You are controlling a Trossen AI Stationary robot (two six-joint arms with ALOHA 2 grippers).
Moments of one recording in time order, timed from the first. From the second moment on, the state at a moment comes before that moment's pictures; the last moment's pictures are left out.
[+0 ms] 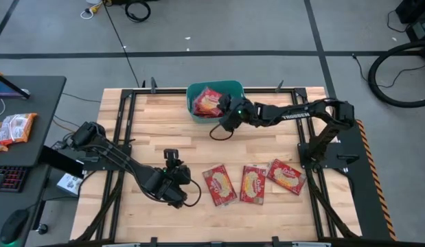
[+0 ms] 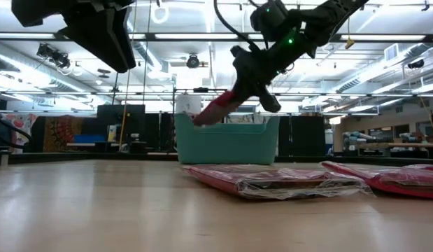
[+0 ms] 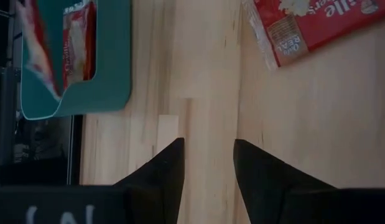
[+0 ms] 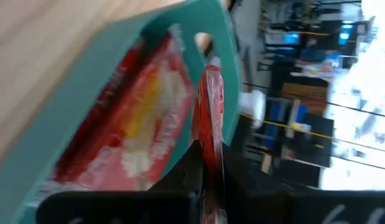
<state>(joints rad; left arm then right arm) -0.57 1.70 1.32 -1.10 -0.75 -0.48 -0.27 1.63 1.00 0.13 0.37 -1.37</state>
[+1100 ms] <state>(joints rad) -0.55 1.70 1.32 -1.06 -0.73 -0.45 -0.33 1.55 1.00 0.09 0.65 -1.08</state>
